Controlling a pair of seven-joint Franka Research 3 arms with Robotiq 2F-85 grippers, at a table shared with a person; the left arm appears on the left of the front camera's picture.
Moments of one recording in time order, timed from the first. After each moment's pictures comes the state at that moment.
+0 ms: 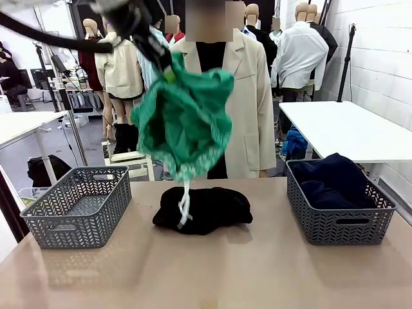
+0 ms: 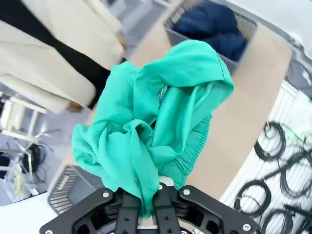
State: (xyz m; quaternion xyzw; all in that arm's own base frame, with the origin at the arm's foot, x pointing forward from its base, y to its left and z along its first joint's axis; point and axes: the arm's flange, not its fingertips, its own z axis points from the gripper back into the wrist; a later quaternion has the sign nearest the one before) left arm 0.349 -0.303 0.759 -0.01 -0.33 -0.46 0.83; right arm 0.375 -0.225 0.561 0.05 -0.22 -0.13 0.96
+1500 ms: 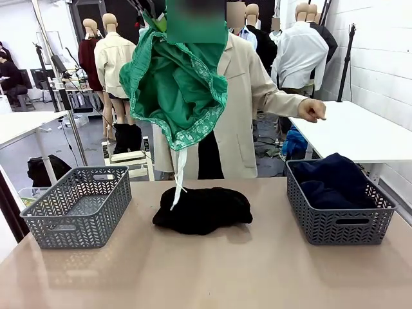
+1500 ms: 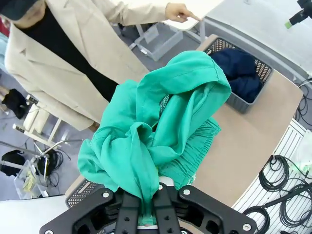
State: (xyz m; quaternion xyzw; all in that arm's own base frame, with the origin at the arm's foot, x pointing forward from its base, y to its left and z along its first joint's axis) left arm 0.329 -0.299 0.827 0.00 -0.40 -0.40 0.82; right arm 0.375 -0.225 0.561 0.05 -0.22 -0.13 0.96
